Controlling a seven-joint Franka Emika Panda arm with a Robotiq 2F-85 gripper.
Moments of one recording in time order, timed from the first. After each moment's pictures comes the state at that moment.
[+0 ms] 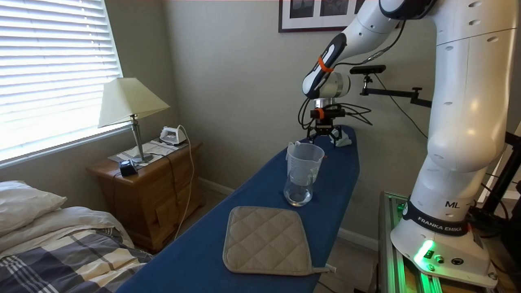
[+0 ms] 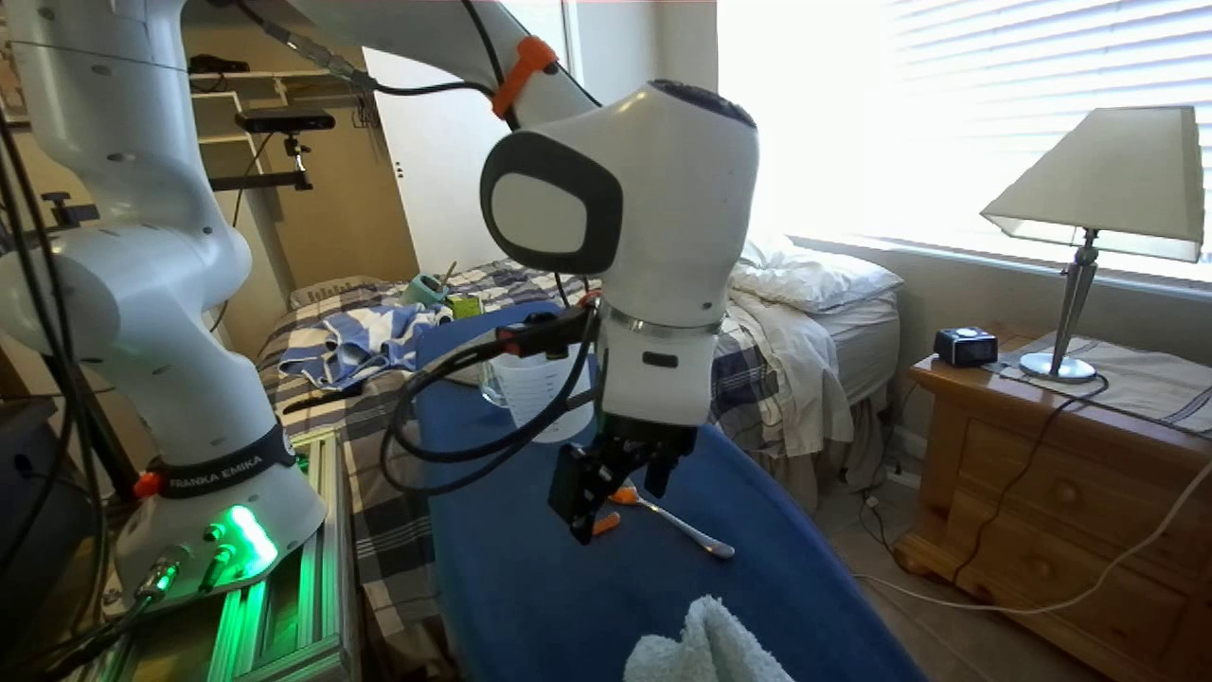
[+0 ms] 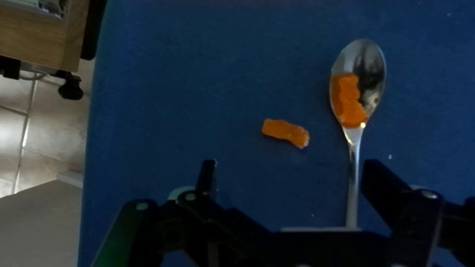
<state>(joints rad) -0.35 0.24 -0.44 -2.23 0.16 2.19 0.44</state>
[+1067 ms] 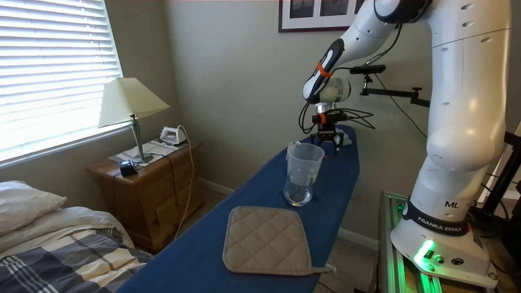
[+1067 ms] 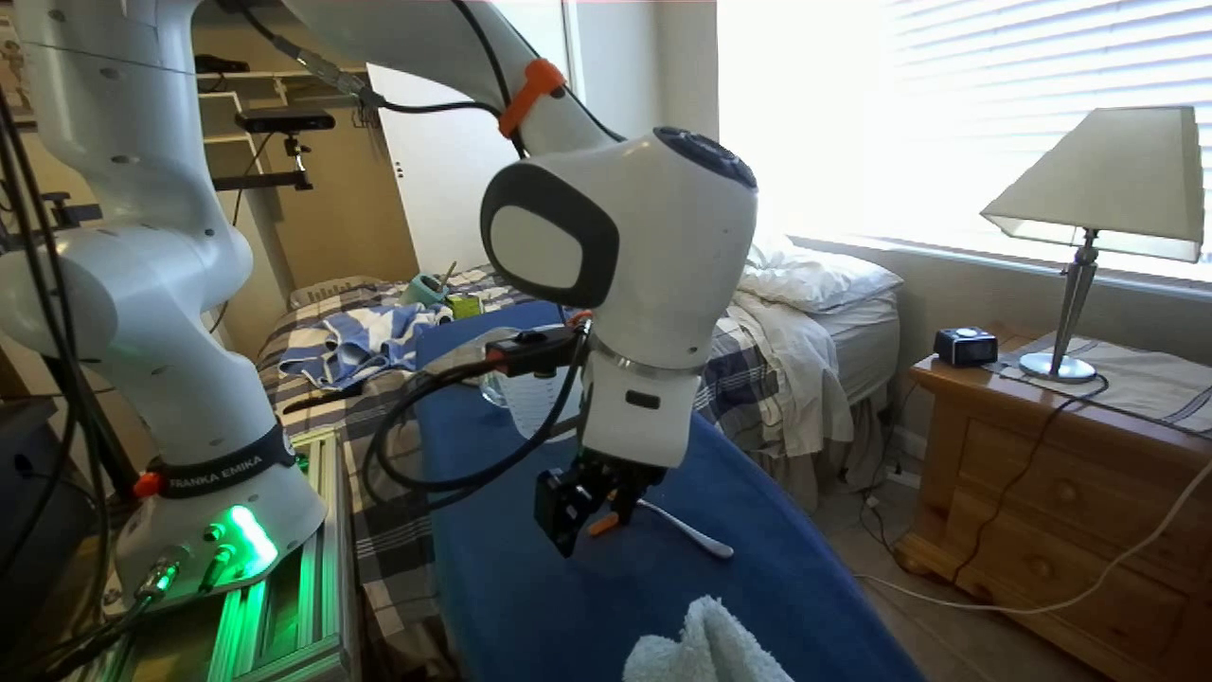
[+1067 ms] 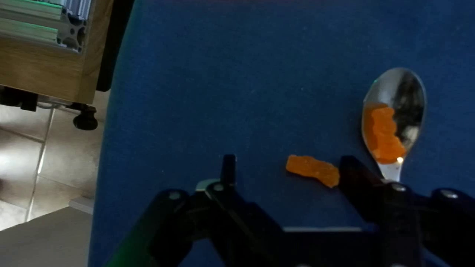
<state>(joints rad) -0.36 0.28 -0.44 -2.24 0.18 2.14 0.44</state>
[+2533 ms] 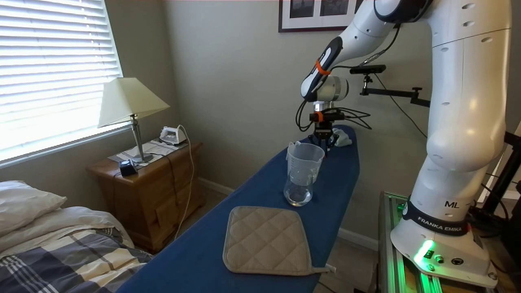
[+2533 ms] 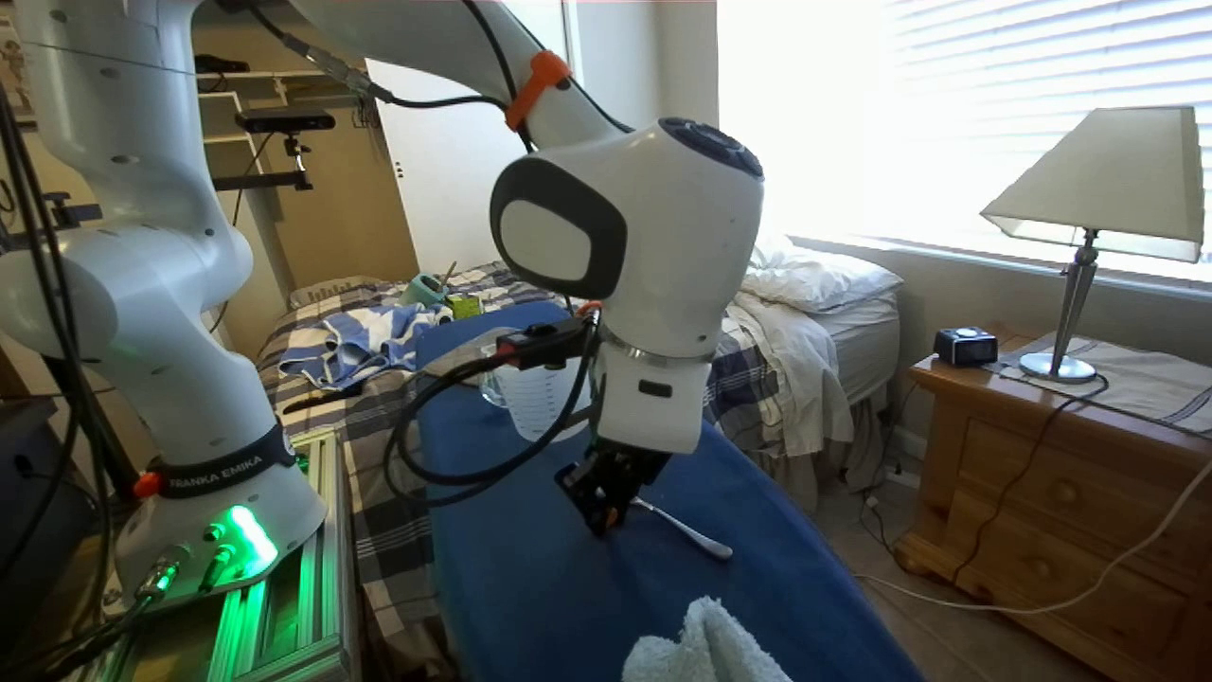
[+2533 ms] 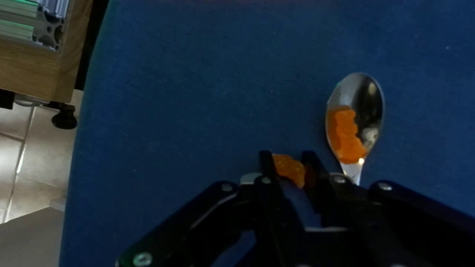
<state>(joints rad) -0.36 0.28 -0.42 -2.22 0.22 2.14 0.41</state>
